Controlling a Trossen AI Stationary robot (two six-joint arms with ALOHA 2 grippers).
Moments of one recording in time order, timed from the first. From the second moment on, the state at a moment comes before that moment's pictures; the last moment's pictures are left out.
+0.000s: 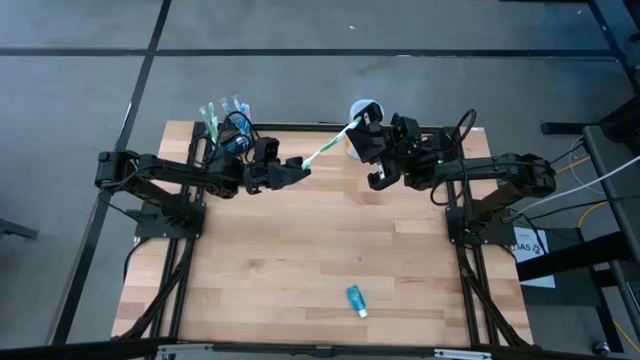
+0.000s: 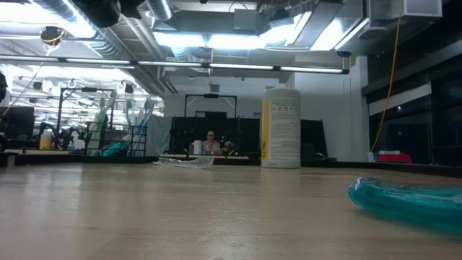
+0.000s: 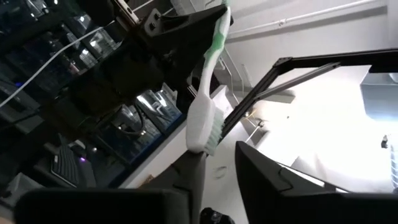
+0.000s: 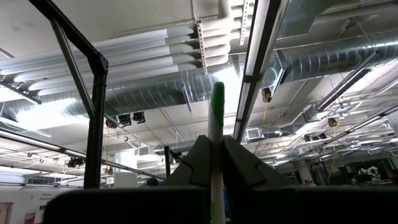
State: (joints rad) left arm 0.12 1.36 0.74 1.27 0.26 -1.09; right arm -0.05 1.48 1.13 1.13 -0.08 0.26
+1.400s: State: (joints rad) left arm 0.11 1.36 0.74 1.29 0.31 -1.09; right arm -0.03 1.46 1.13 1.11 -0.07 0.23
